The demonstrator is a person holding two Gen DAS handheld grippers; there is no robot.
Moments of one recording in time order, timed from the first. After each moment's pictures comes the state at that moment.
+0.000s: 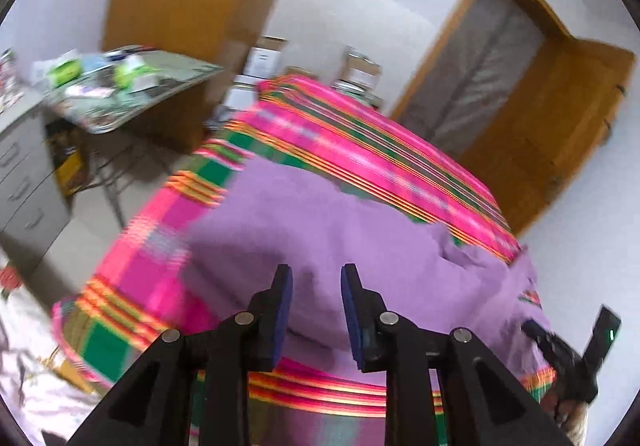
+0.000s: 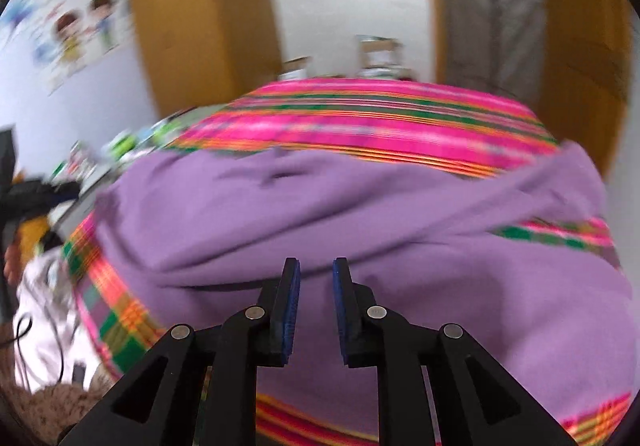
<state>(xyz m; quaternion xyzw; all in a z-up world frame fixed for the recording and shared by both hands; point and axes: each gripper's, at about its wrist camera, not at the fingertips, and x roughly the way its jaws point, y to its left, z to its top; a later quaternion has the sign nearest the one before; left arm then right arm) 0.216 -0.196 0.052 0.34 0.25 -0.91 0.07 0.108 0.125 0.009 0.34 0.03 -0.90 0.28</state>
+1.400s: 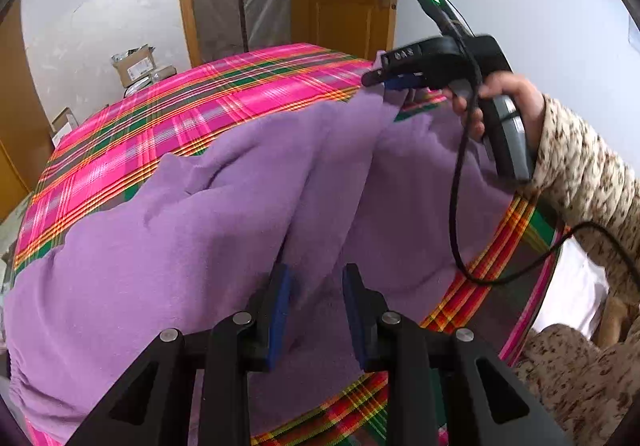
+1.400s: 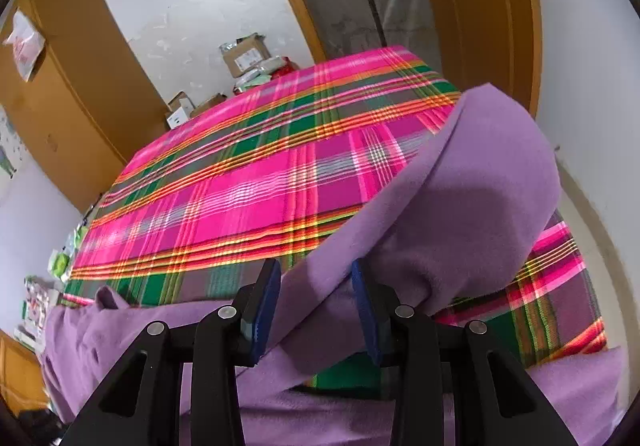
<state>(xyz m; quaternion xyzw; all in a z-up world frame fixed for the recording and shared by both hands) 0.132 0.030 0.010 0.41 -0.09 -0.89 -0.19 -0.069 0.217 -0.002 0.41 -0.12 -0.89 0.14</state>
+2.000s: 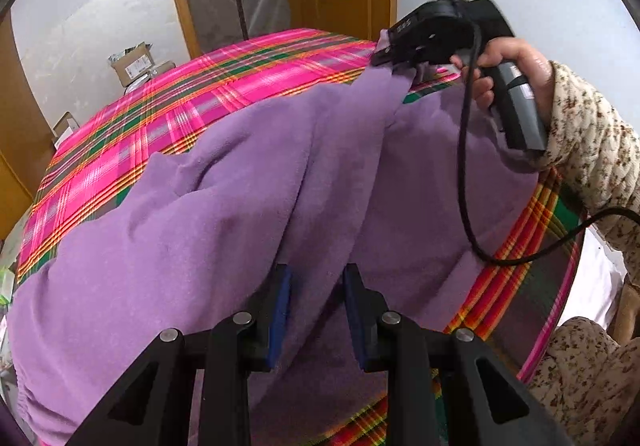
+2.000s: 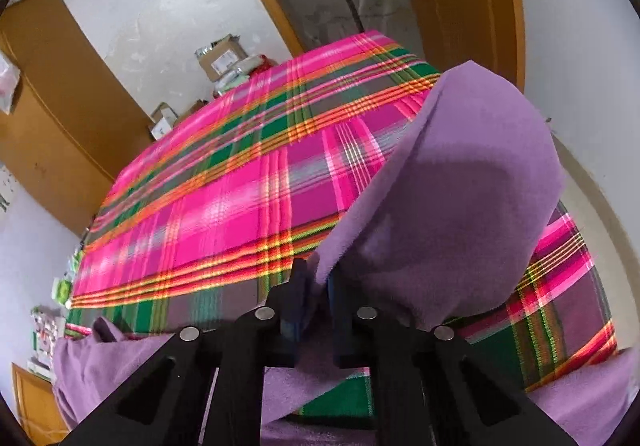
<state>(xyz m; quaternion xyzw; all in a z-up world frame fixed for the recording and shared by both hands) 0.113 0.043 -0.004 0.43 -0.12 -0.88 -0.17 -0.089 0.230 -0.005 0.42 -0.16 -0.88 0.12</state>
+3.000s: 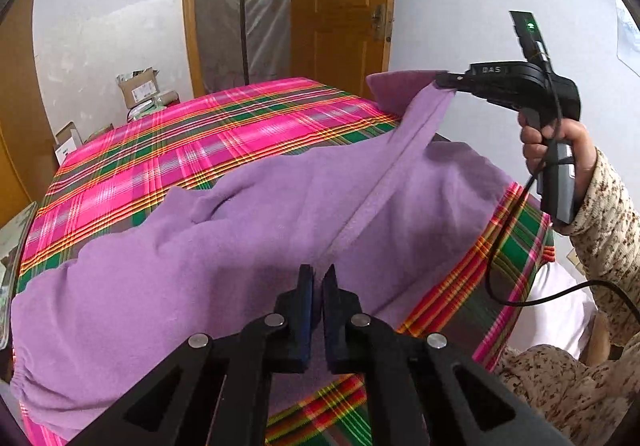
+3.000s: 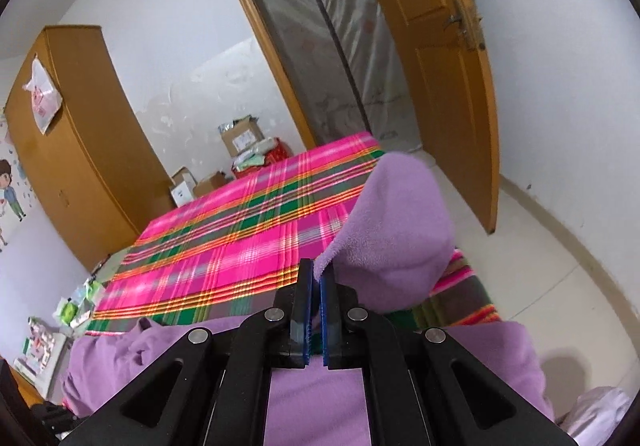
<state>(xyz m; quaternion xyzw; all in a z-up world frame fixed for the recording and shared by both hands) 0.152 0.025 0.040 0.36 -0.07 -0.91 -0.20 0.043 0.282 0.074 0.27 -0.16 -0.94 0.10</state>
